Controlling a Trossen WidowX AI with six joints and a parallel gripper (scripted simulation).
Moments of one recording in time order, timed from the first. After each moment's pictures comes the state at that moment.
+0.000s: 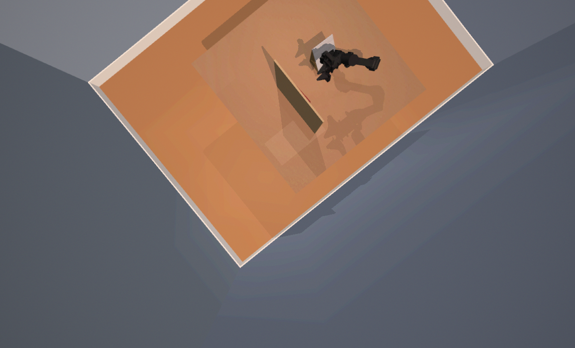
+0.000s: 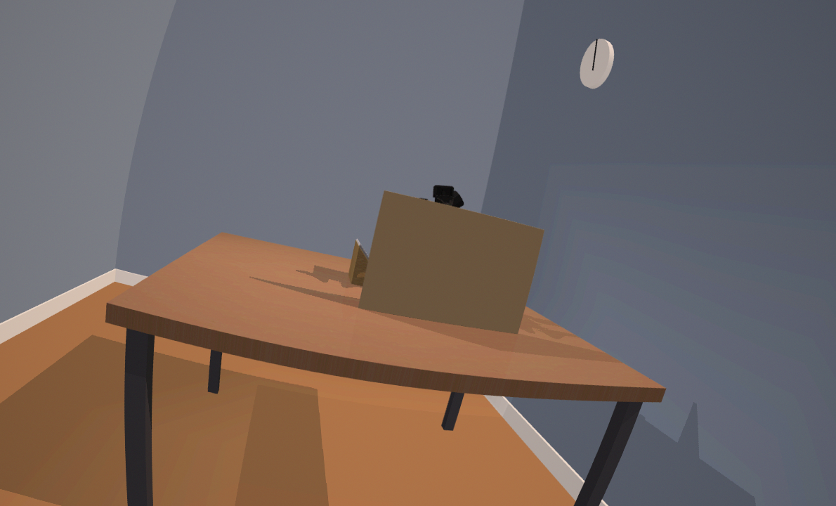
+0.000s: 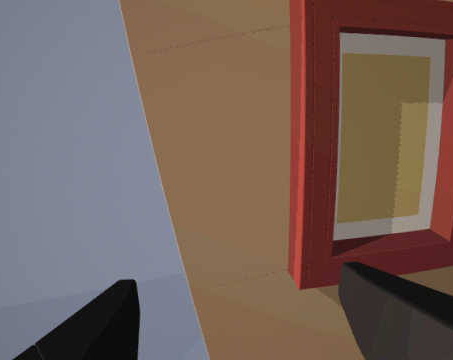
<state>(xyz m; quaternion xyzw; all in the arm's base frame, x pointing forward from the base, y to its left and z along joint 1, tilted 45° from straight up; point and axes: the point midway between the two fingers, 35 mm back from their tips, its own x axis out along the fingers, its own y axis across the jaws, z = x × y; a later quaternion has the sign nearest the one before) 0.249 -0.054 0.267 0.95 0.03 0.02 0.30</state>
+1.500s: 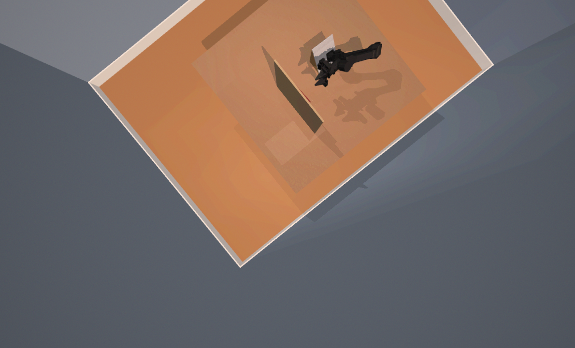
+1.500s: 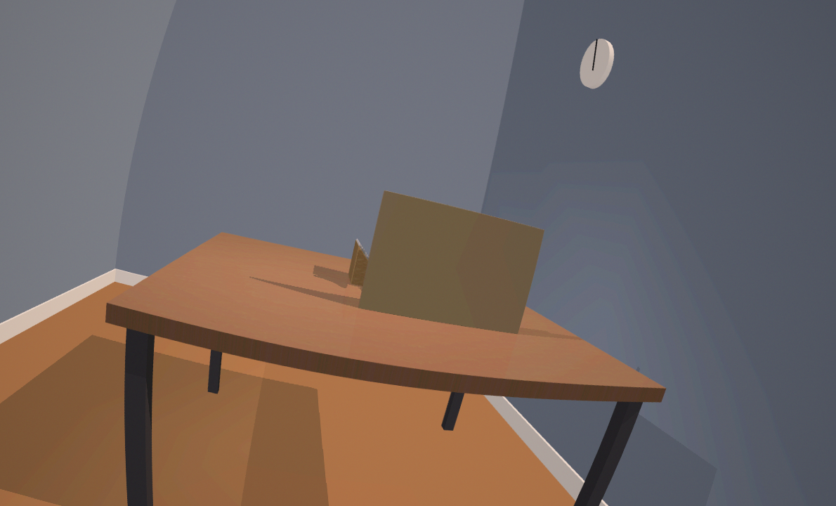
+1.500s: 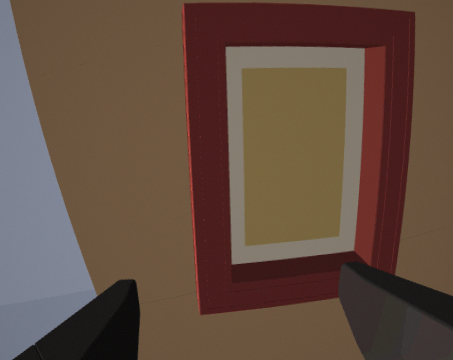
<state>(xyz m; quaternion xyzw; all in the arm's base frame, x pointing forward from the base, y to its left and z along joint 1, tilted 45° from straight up) 0.251 -0.010 0.226 0.95 0.03 0.03 0.30</state>
